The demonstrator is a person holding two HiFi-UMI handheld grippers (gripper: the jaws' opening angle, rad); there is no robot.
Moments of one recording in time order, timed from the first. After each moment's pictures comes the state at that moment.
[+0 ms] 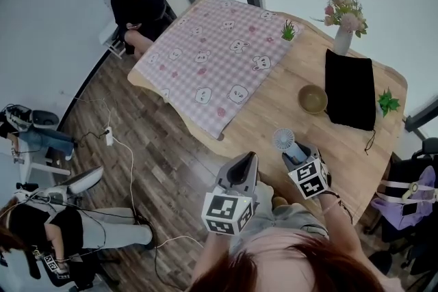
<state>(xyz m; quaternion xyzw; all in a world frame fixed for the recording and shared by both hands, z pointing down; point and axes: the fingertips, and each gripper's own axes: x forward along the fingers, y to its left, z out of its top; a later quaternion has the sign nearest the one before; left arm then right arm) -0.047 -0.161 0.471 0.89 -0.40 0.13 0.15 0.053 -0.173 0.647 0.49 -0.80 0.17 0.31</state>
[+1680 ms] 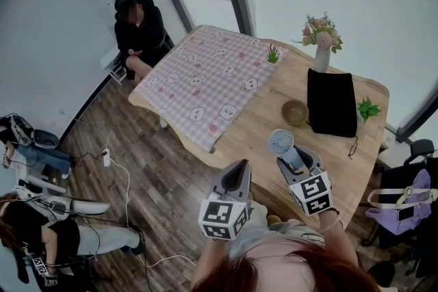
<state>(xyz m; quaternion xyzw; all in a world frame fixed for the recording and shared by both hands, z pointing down) -0.027 -0.117 0.434 0.90 -0.41 0.10 0.10 0.080 -0.128 0.503 0.55 -0.81 0.08 0.17</state>
